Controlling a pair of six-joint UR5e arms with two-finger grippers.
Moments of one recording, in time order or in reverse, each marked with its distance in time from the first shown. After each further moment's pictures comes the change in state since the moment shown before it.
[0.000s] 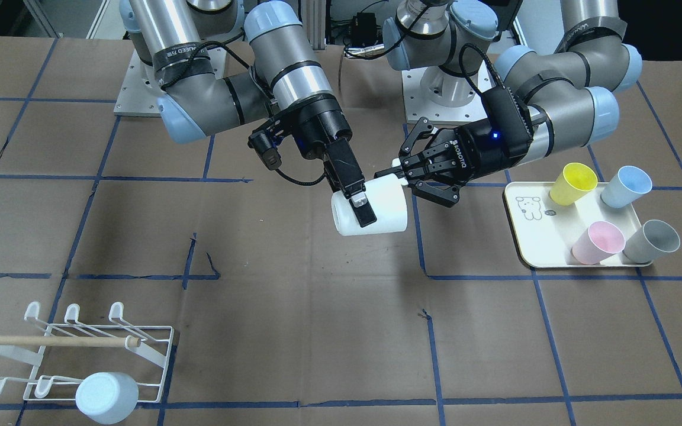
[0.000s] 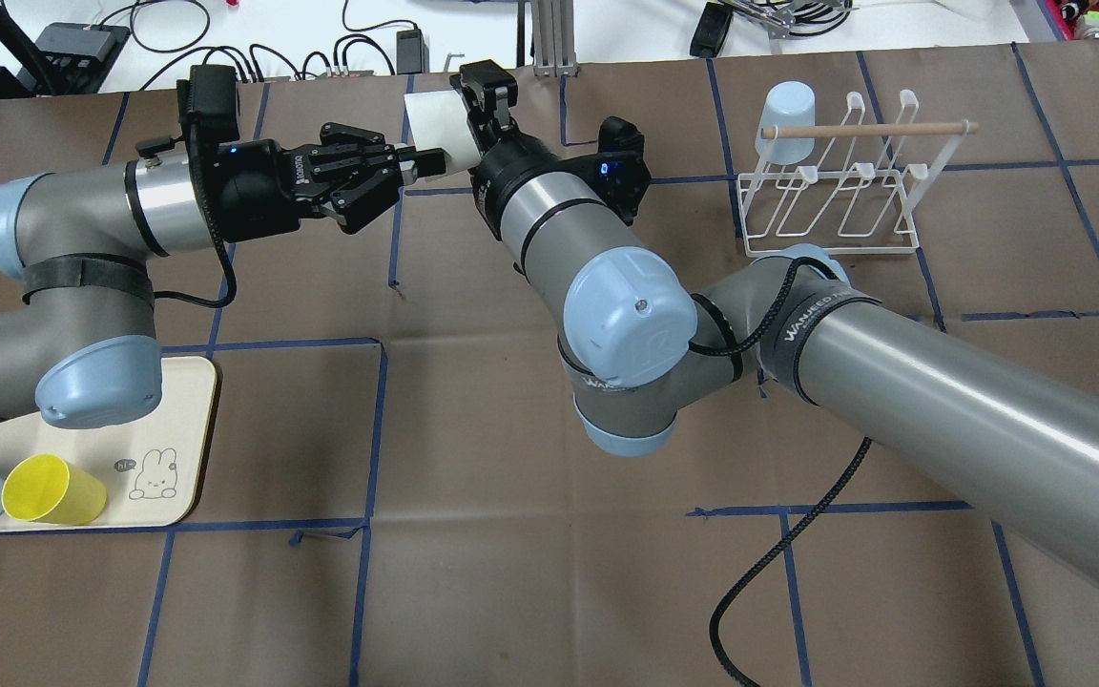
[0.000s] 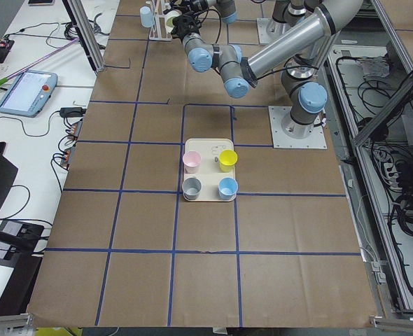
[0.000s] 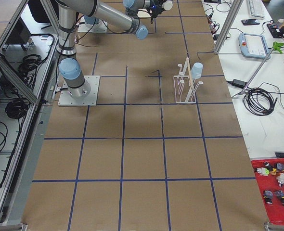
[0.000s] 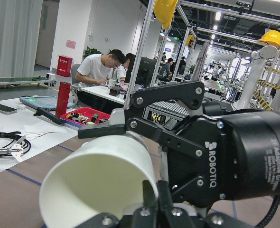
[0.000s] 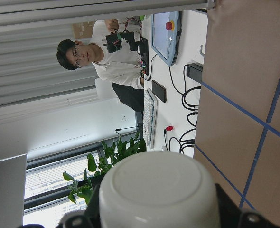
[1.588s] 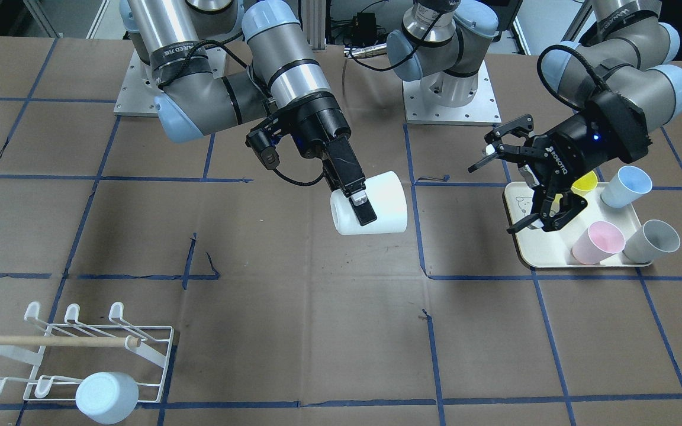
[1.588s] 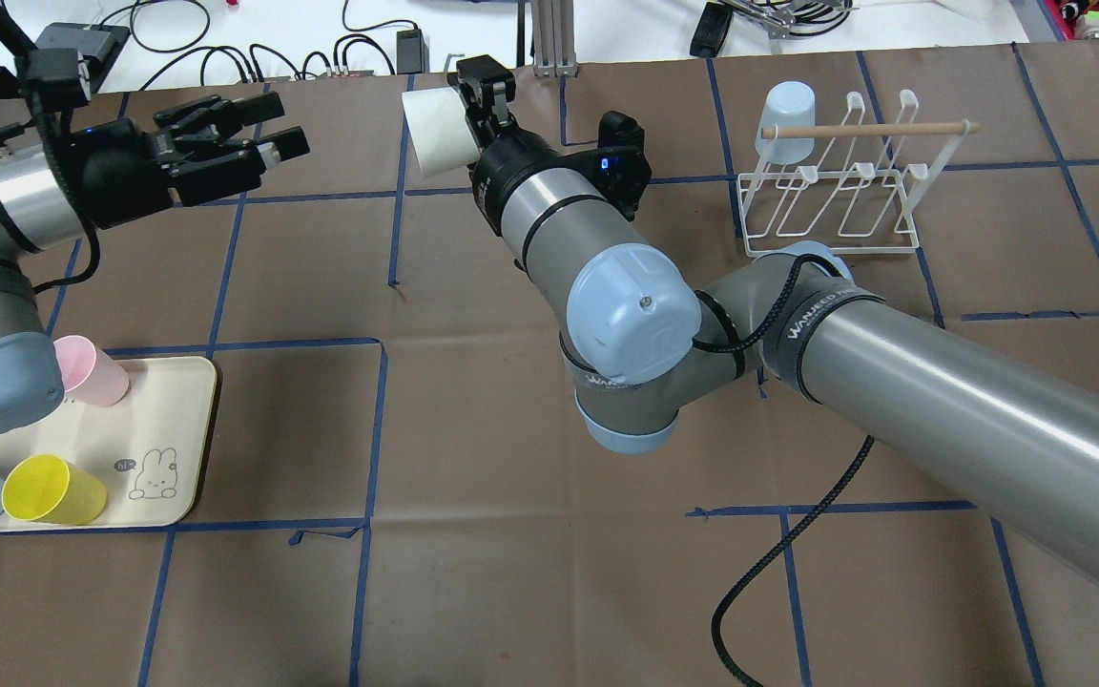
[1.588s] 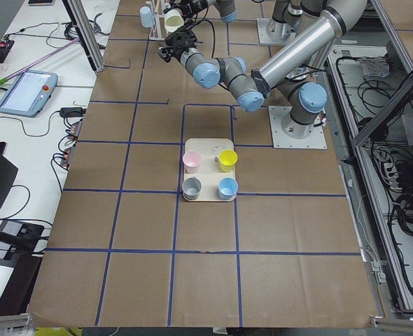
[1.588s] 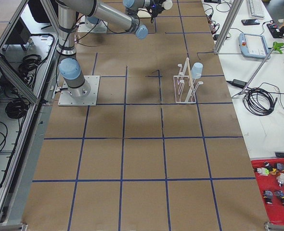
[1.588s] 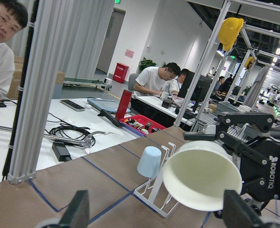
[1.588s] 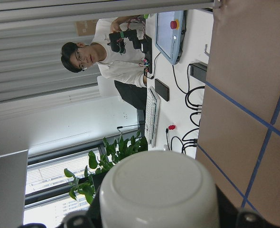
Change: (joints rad) left arm 0.252 0.038 0.000 0.059 0.048 -0.180; right arm -0.021 -0.006 -0.001 -0.006 0.015 -0.043
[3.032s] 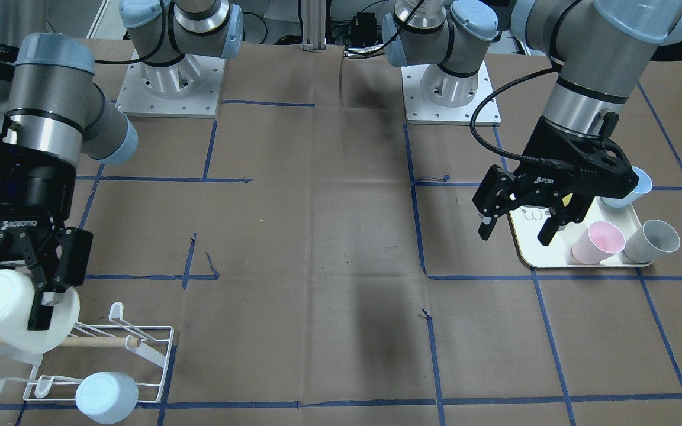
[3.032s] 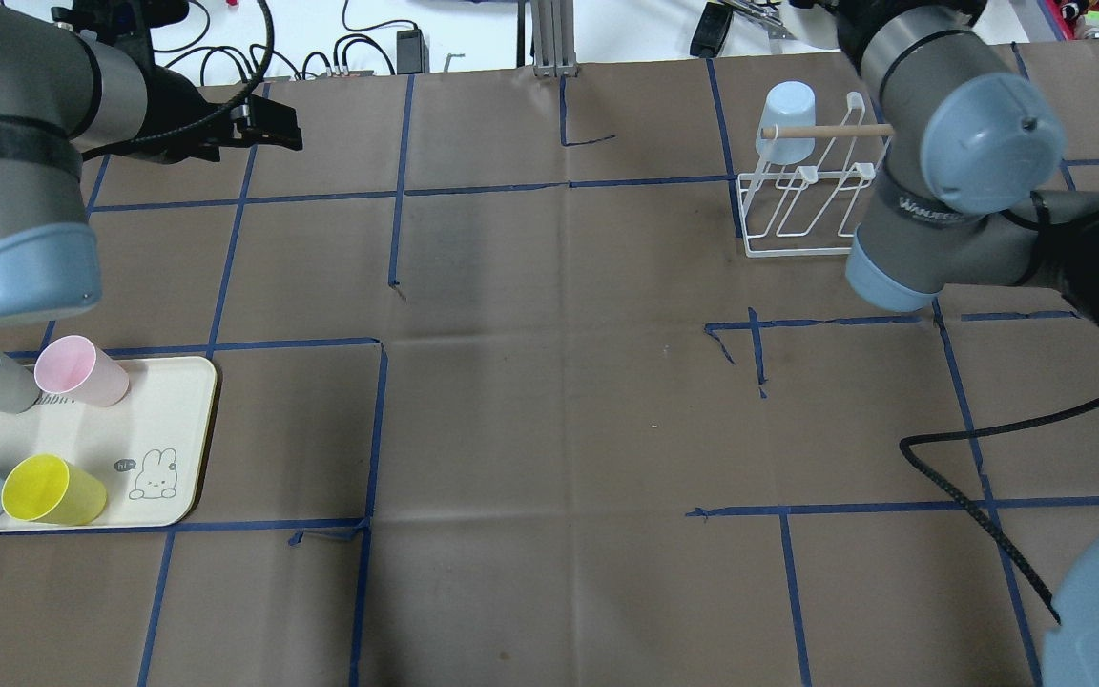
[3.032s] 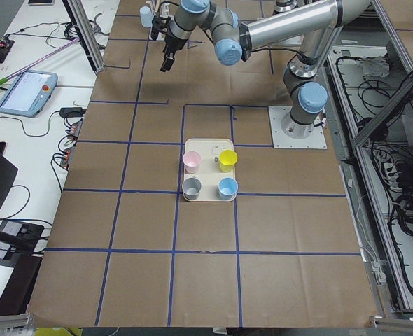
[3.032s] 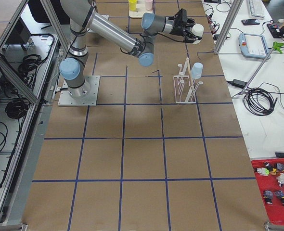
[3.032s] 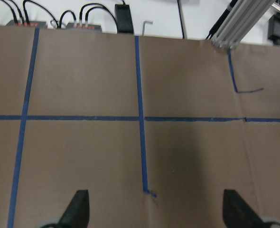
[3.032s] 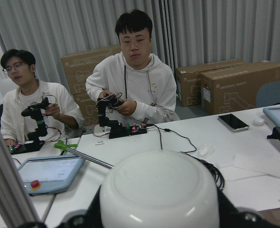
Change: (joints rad) left arm -0.361 0.020 0.358 -0.340 1.239 -0.830; right arm -0.608 -0.039 0.000 0.018 0.138 -1.664
